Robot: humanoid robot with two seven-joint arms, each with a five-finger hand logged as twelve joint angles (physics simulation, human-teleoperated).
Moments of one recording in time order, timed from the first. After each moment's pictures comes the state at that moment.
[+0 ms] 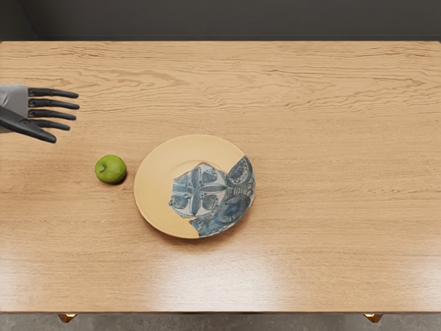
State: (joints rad) left arm -0.95 1.03 -0.48 -1.14 0.04 -0.61 0.39; right arm 0.02 0.00 -0.03 0.15 0.04 -0.01 0.16
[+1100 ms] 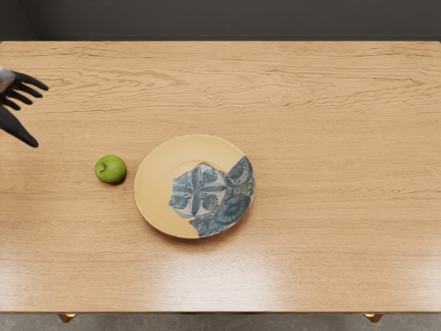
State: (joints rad) left arm -1.24 1.14 -0.23 -1.64 0.64 -0.04 0.61; right arm 0.04 0.00 -0.03 0.15 0.04 -0.01 0.16
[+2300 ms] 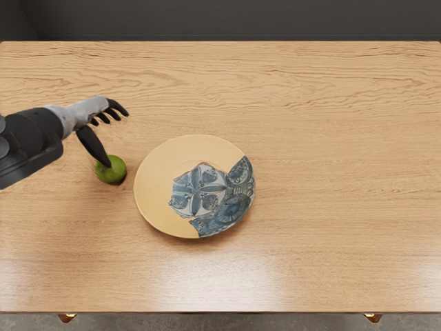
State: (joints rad) left arm -1.46 0.82 0.21 -1.73 0.77 0.29 0.61; right arm 0.05 0.00 0.00 0.15 0.04 -0.01 0.16
